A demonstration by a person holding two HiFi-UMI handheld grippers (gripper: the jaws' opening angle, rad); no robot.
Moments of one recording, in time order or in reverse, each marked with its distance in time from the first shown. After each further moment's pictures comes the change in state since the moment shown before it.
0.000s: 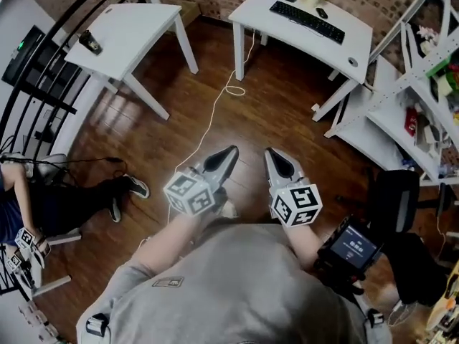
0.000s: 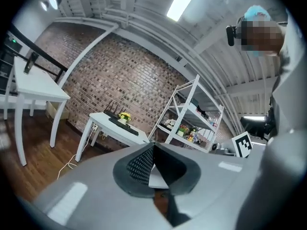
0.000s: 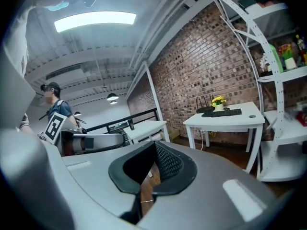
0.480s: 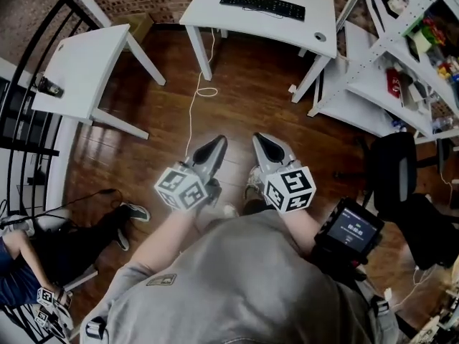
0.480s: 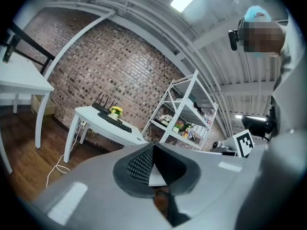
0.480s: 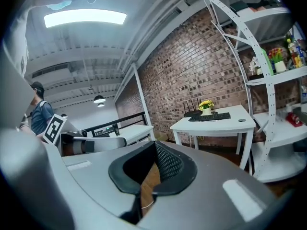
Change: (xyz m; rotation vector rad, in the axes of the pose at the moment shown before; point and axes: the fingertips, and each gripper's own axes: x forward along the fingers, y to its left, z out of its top) left arm 0.088 0.023 0.009 0.009 0.070 -0.114; right arm 0.036 -0.066 0.025 0.027 -0.045 -0.128
